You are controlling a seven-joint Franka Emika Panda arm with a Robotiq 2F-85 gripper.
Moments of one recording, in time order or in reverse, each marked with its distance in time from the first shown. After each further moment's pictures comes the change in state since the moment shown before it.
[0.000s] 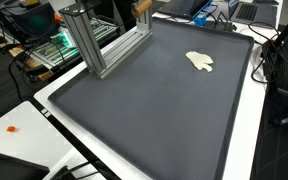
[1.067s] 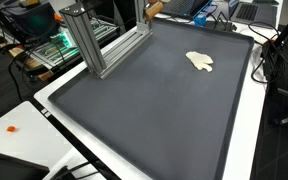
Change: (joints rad) arm 0.003 0.213 -0.026 0.145 0.000 0.036 0.075
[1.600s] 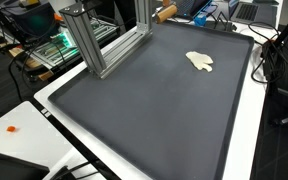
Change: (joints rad) arm 0.008 0.189 -0.009 0.172 -0.028 0.011 0.168
